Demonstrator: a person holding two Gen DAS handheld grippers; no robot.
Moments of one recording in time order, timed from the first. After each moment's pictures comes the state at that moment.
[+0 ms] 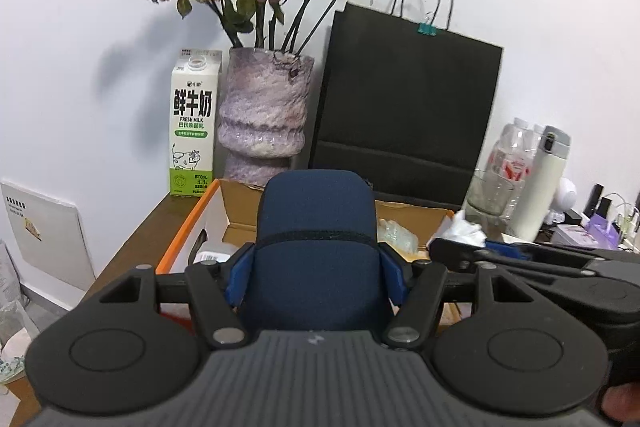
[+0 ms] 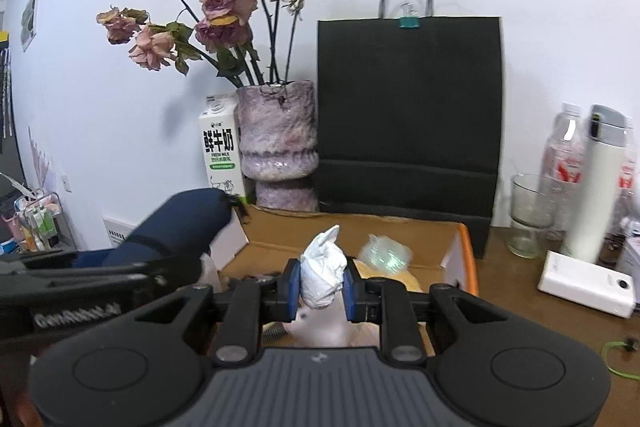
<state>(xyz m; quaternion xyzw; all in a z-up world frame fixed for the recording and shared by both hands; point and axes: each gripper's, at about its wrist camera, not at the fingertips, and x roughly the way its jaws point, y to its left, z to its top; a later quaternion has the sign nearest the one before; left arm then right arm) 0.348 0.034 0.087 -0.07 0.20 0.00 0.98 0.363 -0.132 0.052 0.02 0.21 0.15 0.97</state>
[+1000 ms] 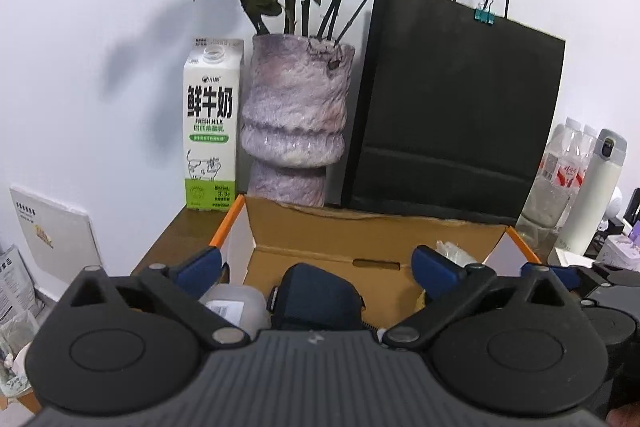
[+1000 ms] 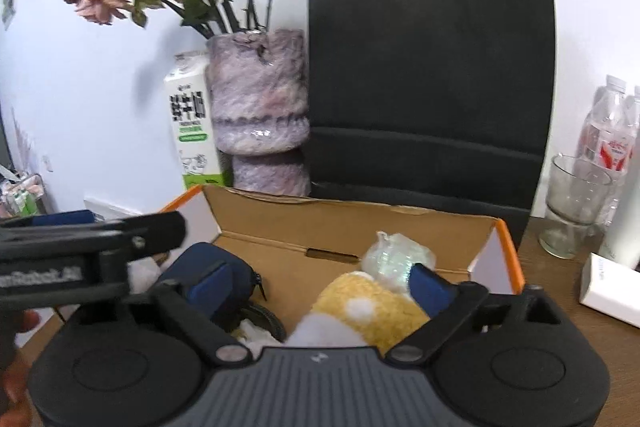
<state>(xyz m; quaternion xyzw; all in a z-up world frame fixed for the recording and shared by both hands) 0.412 0.059 0.079 -0.06 0.22 0.03 0.97 0.443 -0.117 0.025 0.00 0.26 0.12 0.96</state>
